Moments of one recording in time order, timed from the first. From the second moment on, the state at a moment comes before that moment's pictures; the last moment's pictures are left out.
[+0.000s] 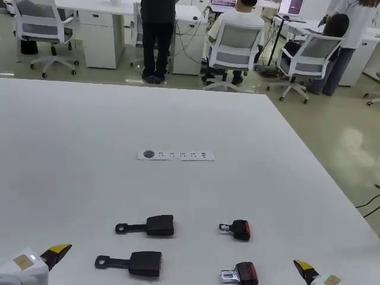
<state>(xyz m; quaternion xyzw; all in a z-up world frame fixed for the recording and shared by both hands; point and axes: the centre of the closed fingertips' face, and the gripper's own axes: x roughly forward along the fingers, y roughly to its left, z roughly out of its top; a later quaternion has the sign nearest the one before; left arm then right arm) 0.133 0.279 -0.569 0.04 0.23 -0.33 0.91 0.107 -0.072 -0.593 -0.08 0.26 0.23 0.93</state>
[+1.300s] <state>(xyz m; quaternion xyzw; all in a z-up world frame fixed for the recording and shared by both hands) 0.131 0.282 -0.568 0.04 0.23 -0.33 0.91 0.105 -0.070 -0.584 -0.08 0.26 0.22 0.94</state>
